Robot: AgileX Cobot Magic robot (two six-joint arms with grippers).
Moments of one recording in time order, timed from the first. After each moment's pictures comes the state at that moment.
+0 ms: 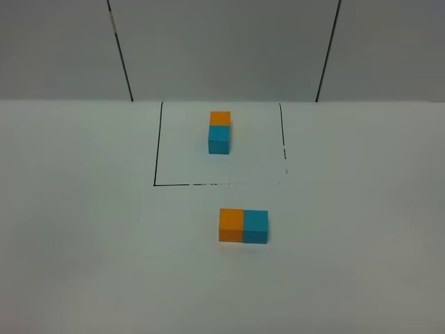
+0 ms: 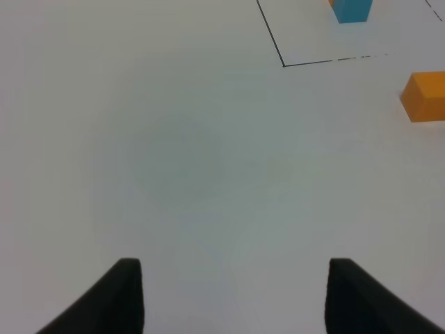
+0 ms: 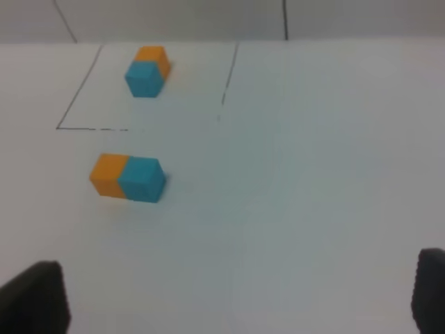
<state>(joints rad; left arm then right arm) 0.01 -0.01 -0.51 -0.18 1.04 0.17 0.01 0.22 -0.68 0.27 1.01 -0.19</state>
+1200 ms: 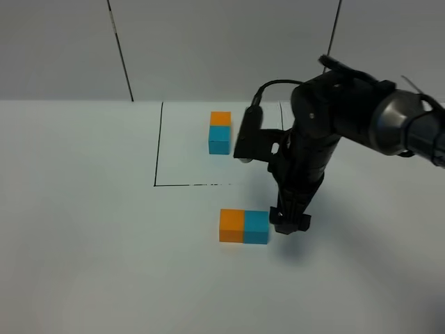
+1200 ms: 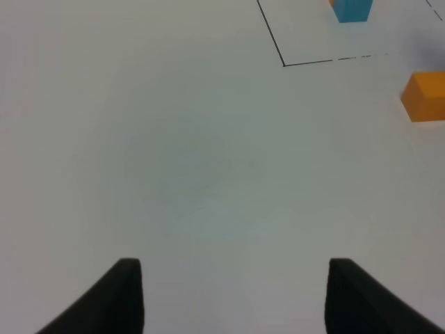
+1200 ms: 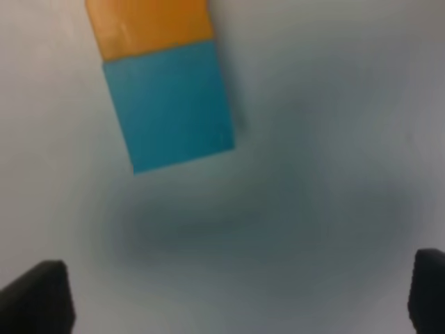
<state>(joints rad) 0.01 -0.01 -0.51 -0.18 1.04 0.17 0.53 2.04 -1.56 -0.07 0.96 -0.82</state>
